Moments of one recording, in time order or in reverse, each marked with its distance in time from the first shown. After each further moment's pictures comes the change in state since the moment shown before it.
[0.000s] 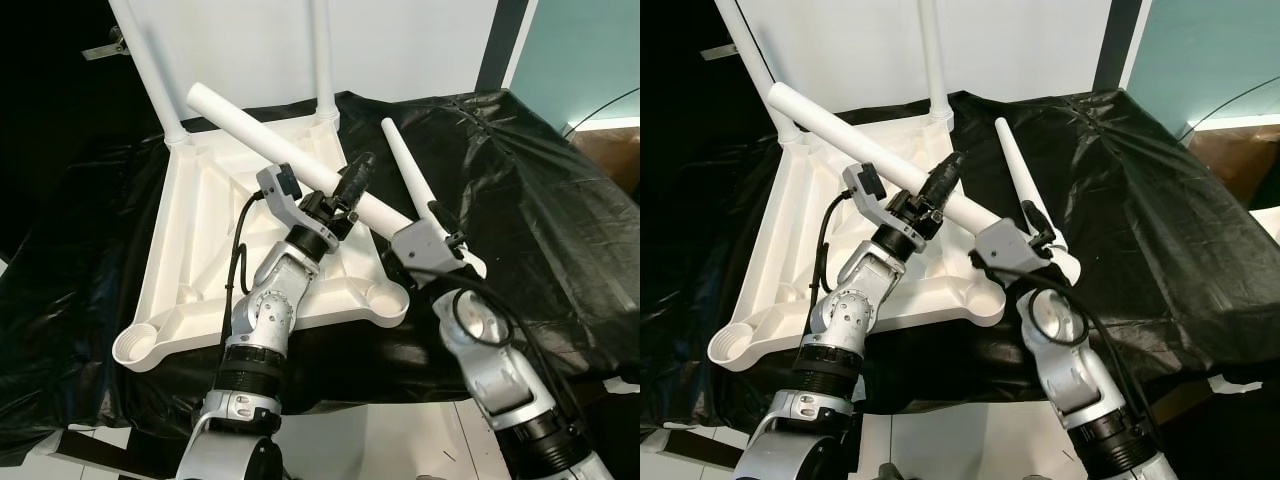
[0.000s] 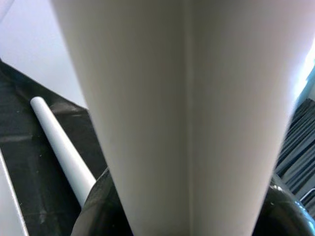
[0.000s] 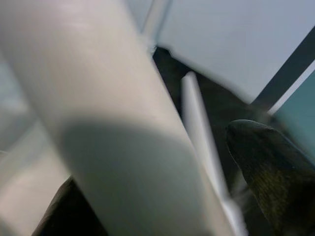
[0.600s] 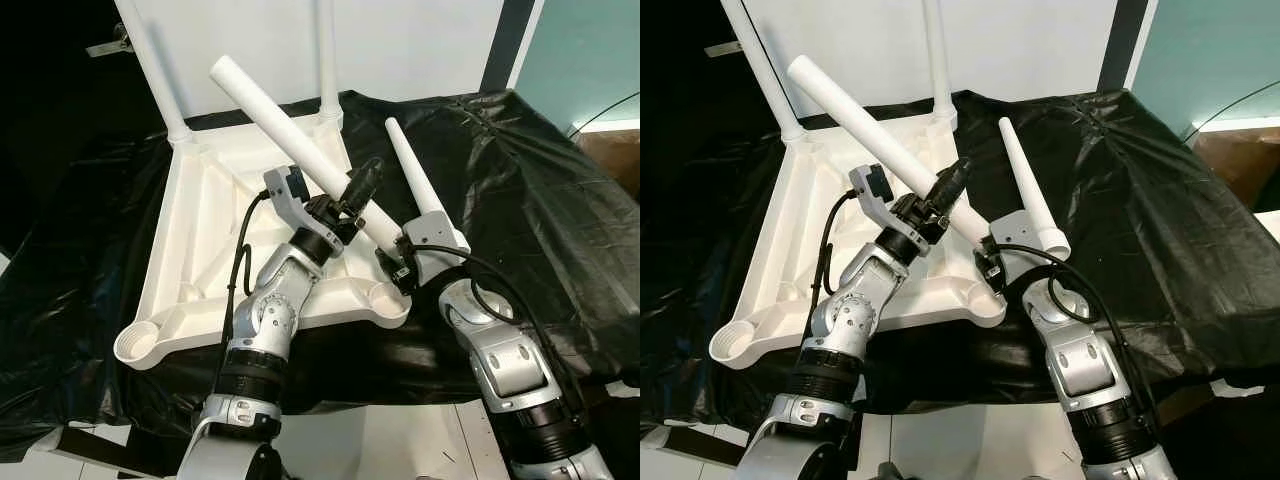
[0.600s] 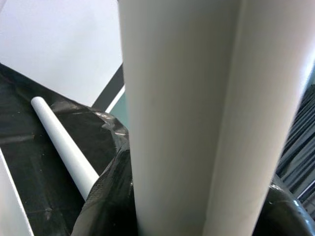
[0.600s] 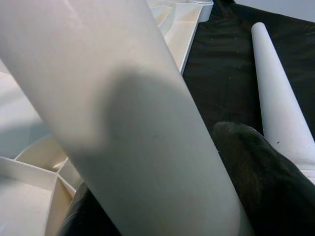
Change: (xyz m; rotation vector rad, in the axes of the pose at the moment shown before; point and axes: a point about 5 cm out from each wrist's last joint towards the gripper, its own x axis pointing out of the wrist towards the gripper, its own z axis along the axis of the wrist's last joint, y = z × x) left arm -0.001 -0.004 -0.002 0.045 0.023 -0.012; right arm 0.002 0.007 -0.004 0.222 0.095 0.234
